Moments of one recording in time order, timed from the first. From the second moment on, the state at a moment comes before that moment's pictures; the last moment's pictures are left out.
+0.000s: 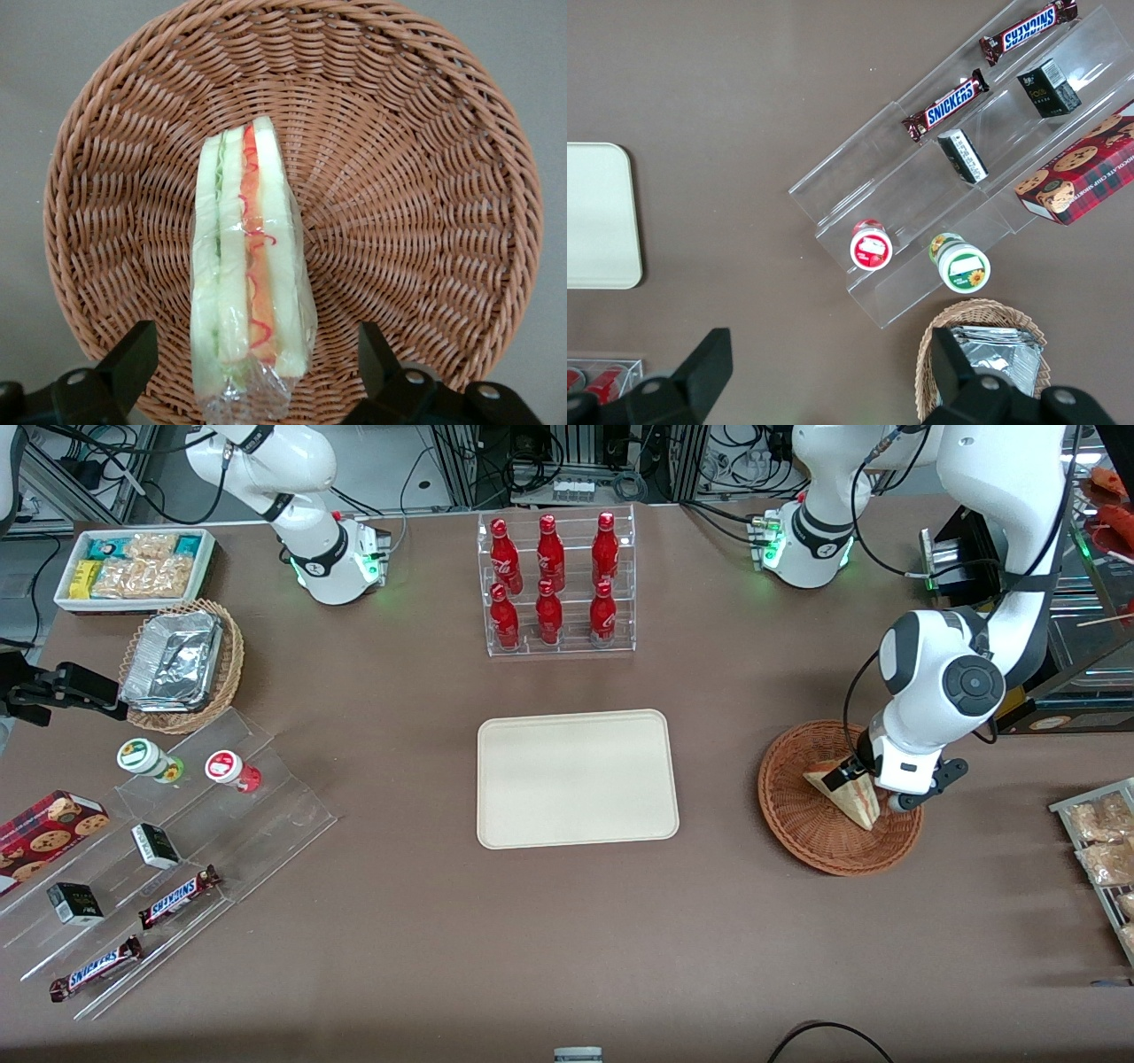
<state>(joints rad) -0.10 0.21 0.01 -2.24 0.01 2.40 -0.64</state>
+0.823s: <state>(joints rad) -0.10 0.22 0.03 -2.24 0.01 2.41 -0.64</state>
